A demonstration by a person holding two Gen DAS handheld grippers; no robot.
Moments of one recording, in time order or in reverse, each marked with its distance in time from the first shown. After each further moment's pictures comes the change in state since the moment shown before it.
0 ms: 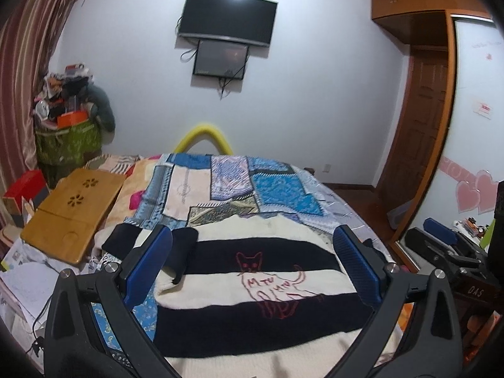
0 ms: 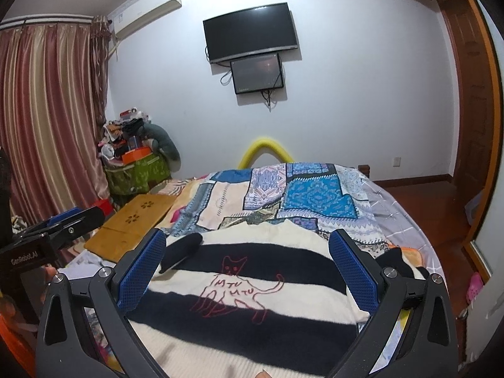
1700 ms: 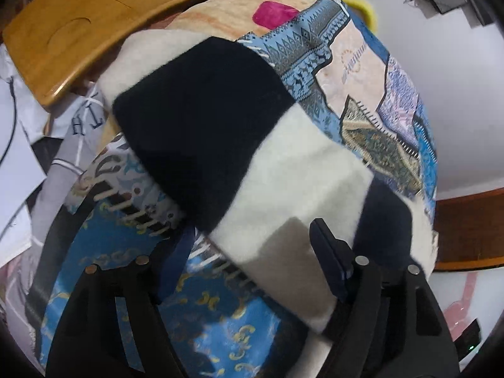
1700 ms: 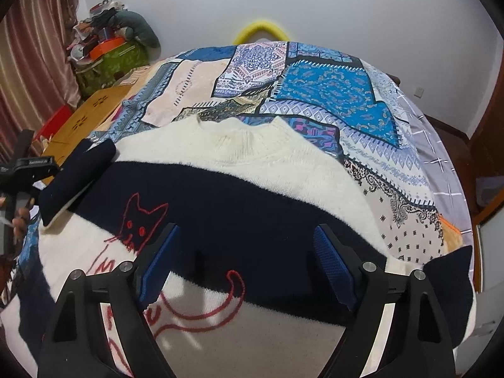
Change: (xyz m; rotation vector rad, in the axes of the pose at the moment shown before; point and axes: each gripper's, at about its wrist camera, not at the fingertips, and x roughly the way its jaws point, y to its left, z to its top) left arm 0.289 0.292 -0.108 -0.738 0.669 0.168; right arm 0.222 -0.064 -0.043 -0.087 0.529 -0.008
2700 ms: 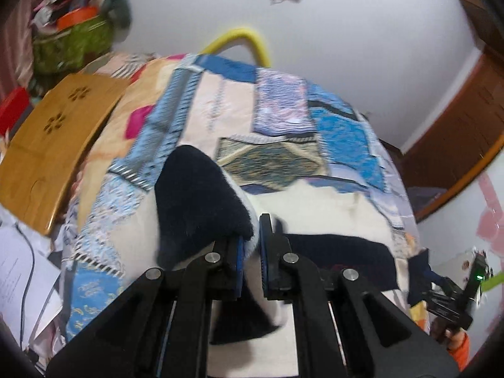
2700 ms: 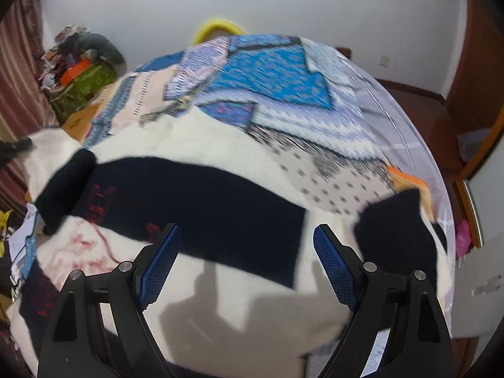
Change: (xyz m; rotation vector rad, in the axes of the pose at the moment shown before) left arm -0.105 -0.179 -0.071 0.540 -0.243 -0.035; right arm -0.039 -0.081 -0.041 0.181 0.027 -0.061
